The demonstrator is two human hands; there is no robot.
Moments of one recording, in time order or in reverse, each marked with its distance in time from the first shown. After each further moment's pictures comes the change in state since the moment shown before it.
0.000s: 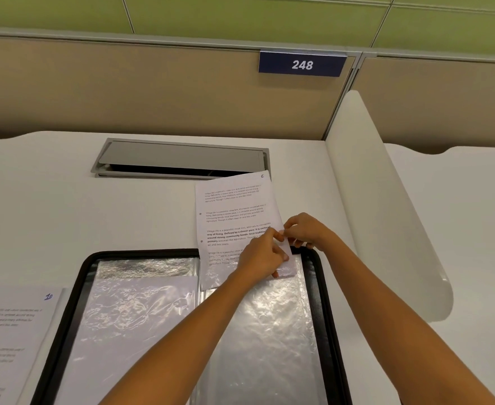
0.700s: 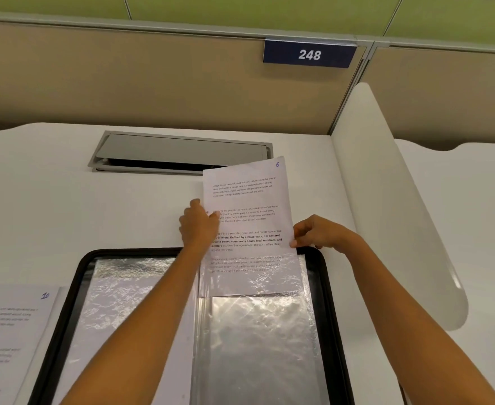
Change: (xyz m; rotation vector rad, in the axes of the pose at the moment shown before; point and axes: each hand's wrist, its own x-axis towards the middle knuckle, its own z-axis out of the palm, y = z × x) left_hand 0.037 -0.063 -0.090 0.050 0.511 -0.317; right_hand 0.007 0.030 -0.018 0.057 -0.194 -0.130
